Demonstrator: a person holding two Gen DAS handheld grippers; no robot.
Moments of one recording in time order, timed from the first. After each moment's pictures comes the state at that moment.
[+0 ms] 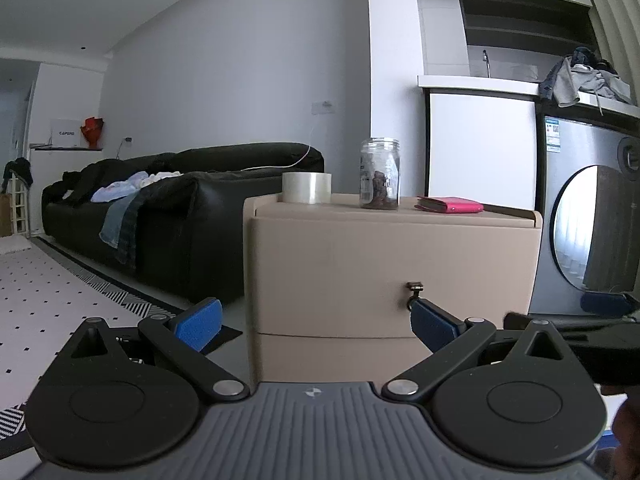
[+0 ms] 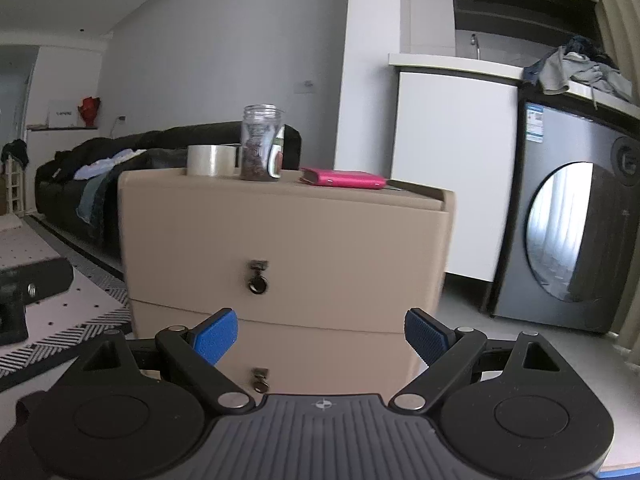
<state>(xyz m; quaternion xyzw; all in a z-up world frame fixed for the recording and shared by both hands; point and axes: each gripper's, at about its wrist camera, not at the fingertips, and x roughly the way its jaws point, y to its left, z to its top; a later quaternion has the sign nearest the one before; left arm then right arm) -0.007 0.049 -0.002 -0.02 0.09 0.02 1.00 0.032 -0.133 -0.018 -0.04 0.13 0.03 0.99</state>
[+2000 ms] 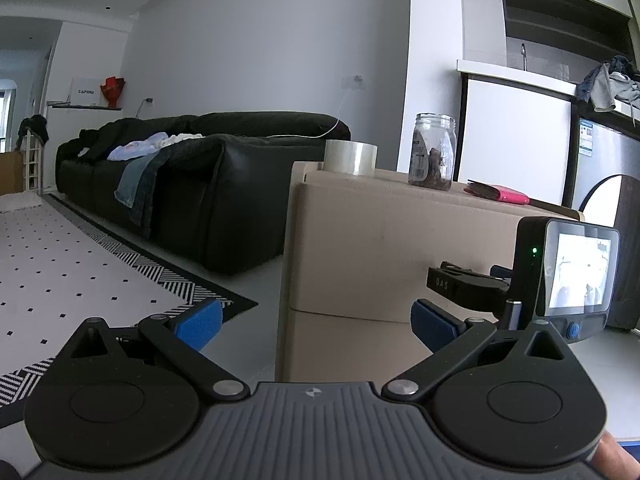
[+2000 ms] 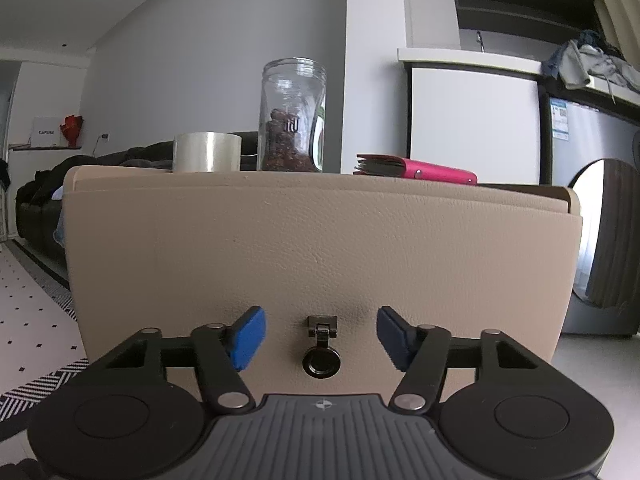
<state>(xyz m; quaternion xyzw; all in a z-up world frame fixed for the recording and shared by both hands) 0.018 0.091 -0.014 -0.06 0.13 0.04 0.99 0.163 -0.067 -0.057 -0.02 0.11 0.02 0.99</state>
